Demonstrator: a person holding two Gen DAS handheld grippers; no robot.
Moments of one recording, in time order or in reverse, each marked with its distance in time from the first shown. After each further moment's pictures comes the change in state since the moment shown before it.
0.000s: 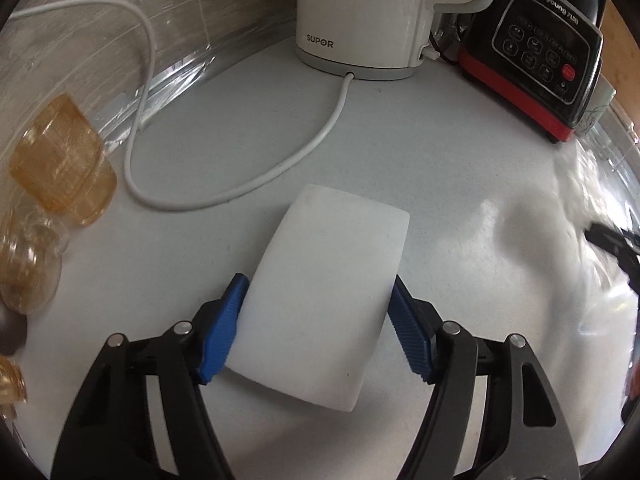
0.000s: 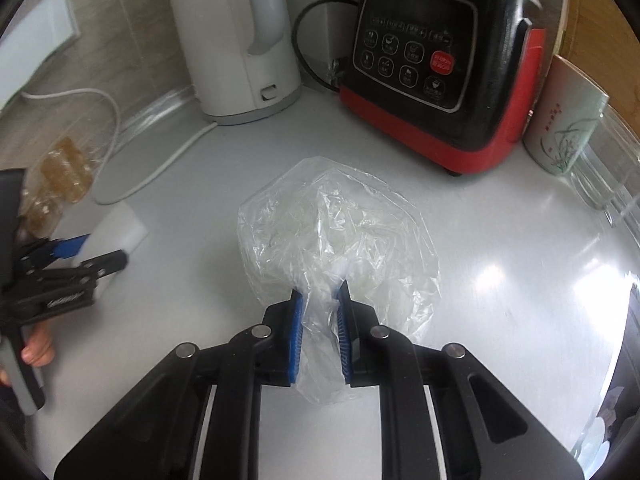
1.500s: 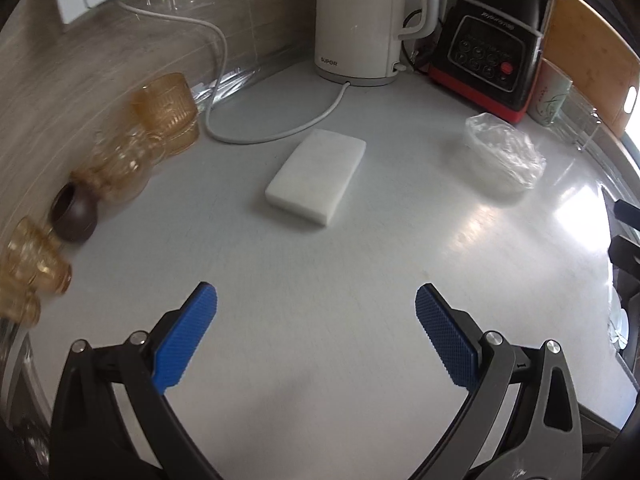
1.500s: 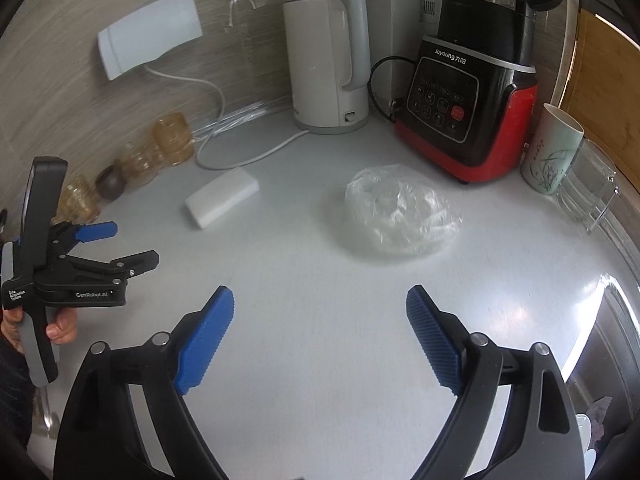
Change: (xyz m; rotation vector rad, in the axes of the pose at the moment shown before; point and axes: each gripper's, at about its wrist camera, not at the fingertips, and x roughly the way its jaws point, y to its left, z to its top) left arm -0.109 -0.012 -0.094 -0.026 -0.070 0.056; right arm -0.112 0.031 -0.068 -0.147 -0.088 0.109
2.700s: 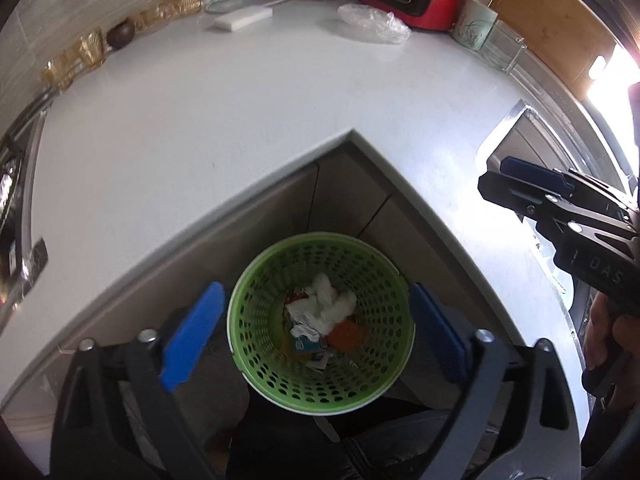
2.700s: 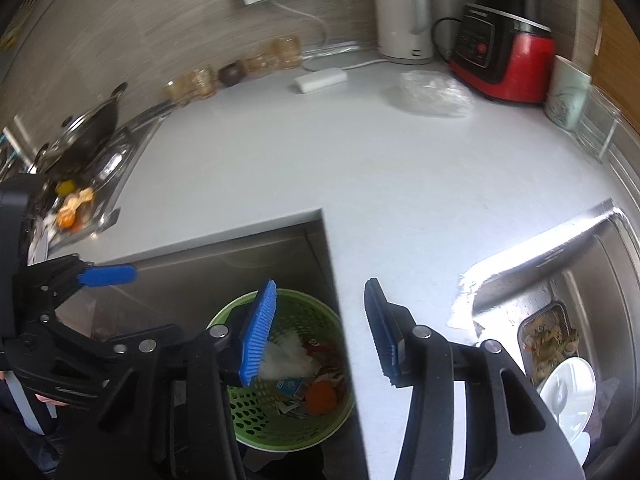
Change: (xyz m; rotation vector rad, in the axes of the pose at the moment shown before) left arm -0.155 -0.240 -0.239 -0.250 0.132 0.004; right arm -0.138 -0.068 -0.191 -0.220 0.110 0.300
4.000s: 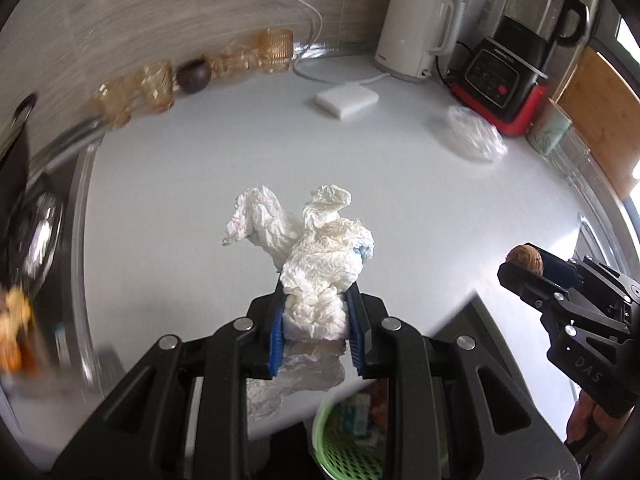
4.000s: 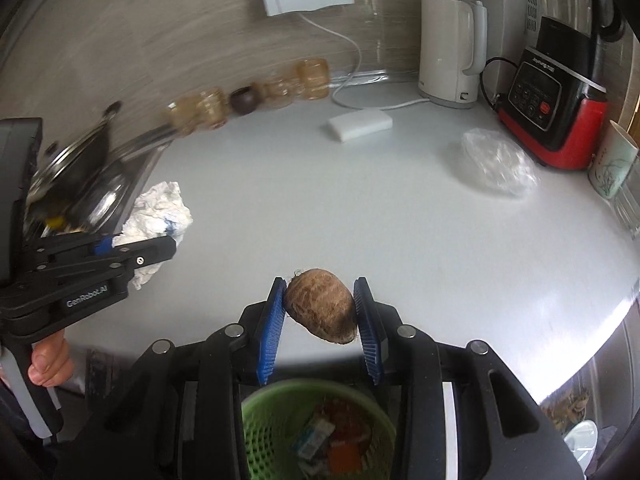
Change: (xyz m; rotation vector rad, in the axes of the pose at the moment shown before) left arm -0.009 0.124 0.097 -0.142 -0.161 0.094; right arm 0.058 0.069 0.099 -0.054 -0.040 0.004
